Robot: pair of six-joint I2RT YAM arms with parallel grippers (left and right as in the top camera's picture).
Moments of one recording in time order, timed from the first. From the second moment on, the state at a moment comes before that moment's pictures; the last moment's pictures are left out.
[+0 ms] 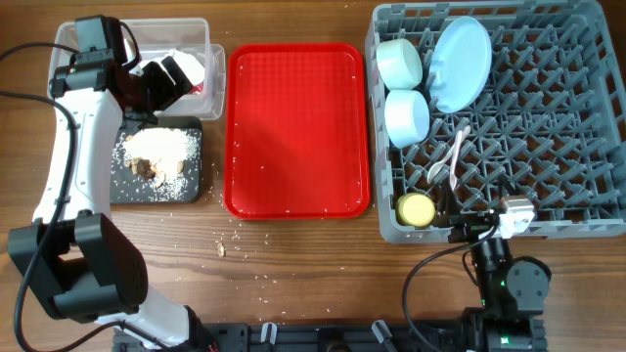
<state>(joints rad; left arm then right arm) 0.15 1.78 1.54 -0.89 0.18 -0.47 -0.04 0.02 0.01 0.00 -0.13 0.09</state>
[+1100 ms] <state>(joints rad) 0.11 1.11 1.42 -0.72 -0.37 -0.55 -0.04 0.06 0.01 0.00 -0.13 0.09</state>
